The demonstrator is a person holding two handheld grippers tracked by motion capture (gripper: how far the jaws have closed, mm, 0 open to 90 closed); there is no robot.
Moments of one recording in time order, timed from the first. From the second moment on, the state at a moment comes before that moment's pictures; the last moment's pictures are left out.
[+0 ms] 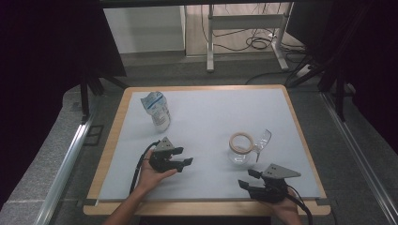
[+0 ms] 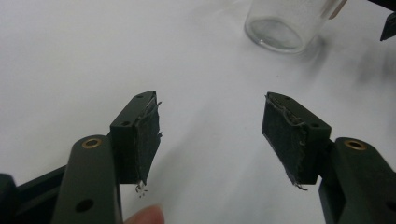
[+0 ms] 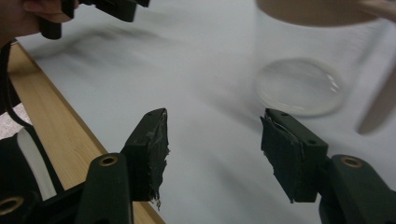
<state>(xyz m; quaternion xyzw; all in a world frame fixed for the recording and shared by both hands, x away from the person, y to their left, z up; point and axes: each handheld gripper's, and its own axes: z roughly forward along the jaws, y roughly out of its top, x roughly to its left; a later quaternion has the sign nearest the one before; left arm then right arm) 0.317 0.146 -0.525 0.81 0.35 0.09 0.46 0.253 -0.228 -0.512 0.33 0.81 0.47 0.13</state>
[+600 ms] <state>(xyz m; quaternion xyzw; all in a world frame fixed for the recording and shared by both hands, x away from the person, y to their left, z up) 0.313 0.180 -0.530 0.80 0.38 0.12 0.45 0.284 -0.148 -0.527 0.28 0.83 0.47 0.11</state>
